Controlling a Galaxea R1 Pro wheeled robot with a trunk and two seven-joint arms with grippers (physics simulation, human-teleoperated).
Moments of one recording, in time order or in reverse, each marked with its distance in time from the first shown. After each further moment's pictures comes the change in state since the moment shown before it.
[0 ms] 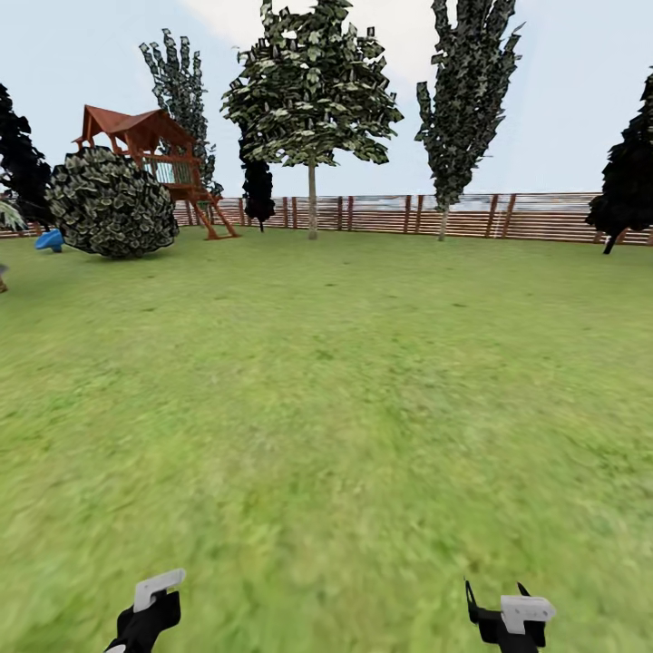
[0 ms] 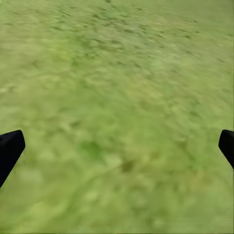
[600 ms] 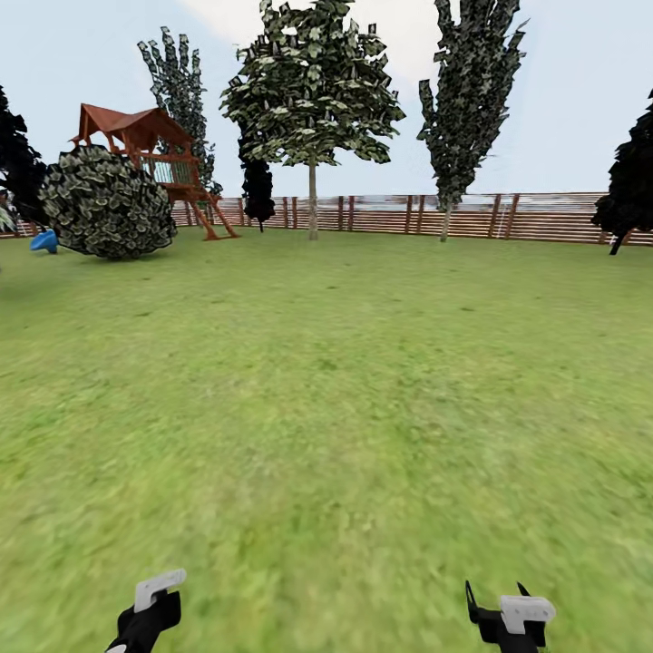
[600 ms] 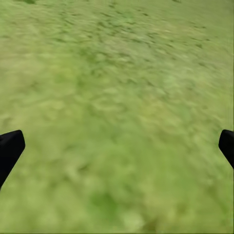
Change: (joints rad) left arm 0.000 -0.002 0.000 0.000 0.000 0.000 0.000; right arm 0.000 0.000 0.000 0.000 0.000 0.000 0.000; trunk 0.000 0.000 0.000
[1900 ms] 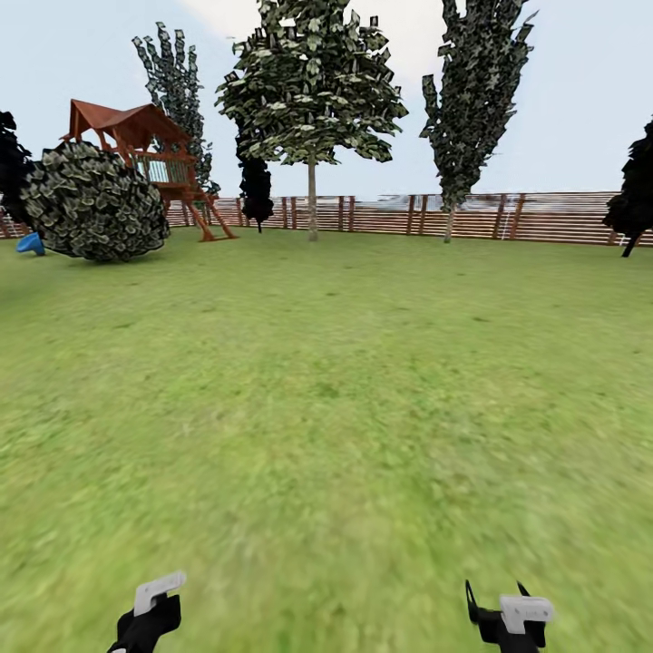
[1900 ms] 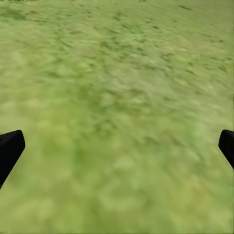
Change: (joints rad) left arm 0.008 -0.002 -0.001 0.000 0.000 -0.001 0.000; right arm 0.000 0.000 0.000 0.000 0.000 0.000 0.000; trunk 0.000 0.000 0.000
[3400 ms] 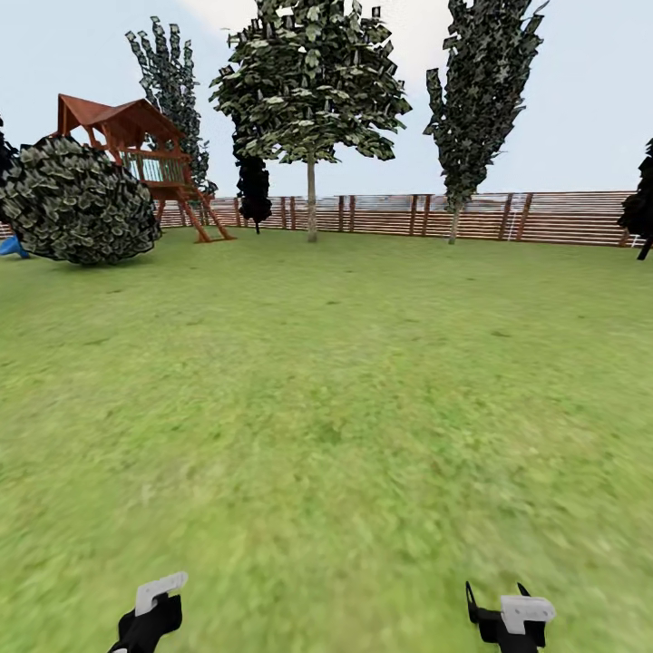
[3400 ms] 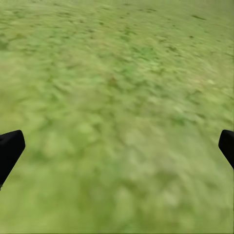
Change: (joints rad) left arm 0.000 -0.003 0.000 0.000 0.000 0.000 0.000; right arm 0.000 0.000 0.000 0.000 0.000 0.000 0.000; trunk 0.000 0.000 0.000
